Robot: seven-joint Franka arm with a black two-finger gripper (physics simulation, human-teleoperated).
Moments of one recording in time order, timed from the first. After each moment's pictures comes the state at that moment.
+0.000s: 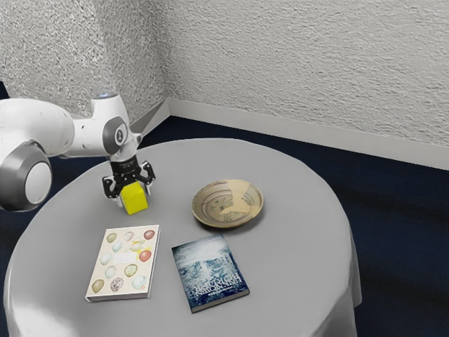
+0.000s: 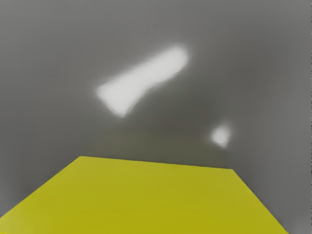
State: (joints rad) arm 0.13 0.71 0.19 -1.50 -0.20 2.11 -0.69
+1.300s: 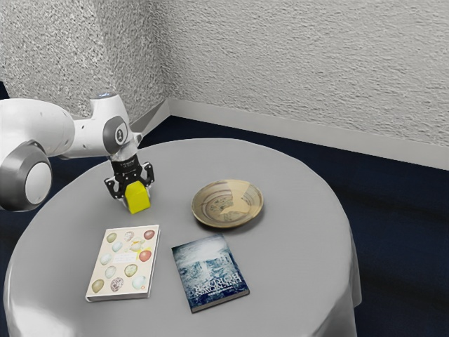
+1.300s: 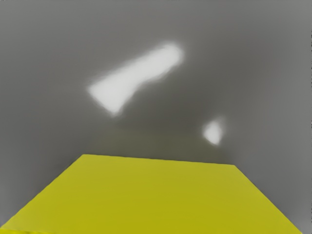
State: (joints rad) arm 0.13 0.71 0.19 -1.50 -0.22 2.12 -0.69
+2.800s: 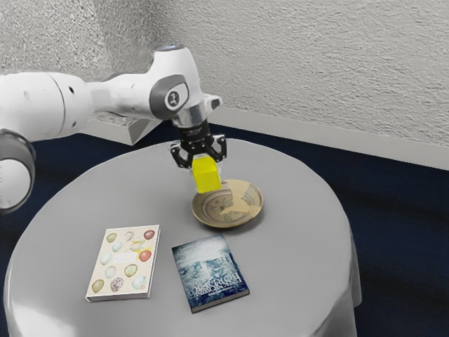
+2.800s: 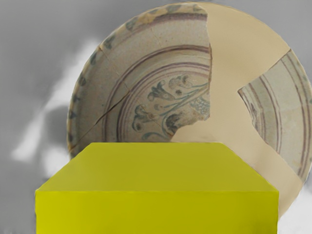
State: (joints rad) arm 0.04 0.51 -0.13 -1.45 -0.06 1.97 -0.64
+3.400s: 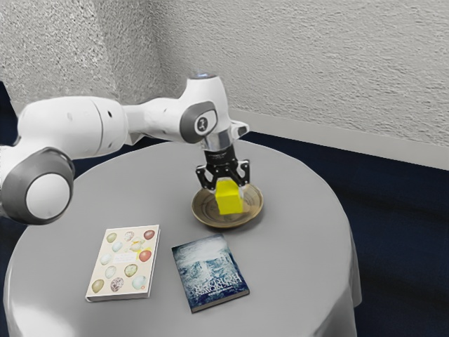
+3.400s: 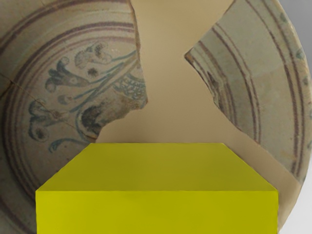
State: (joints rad) arm 0.01 0.74 -0.19 -1.27 -0.01 1.96 -0.57
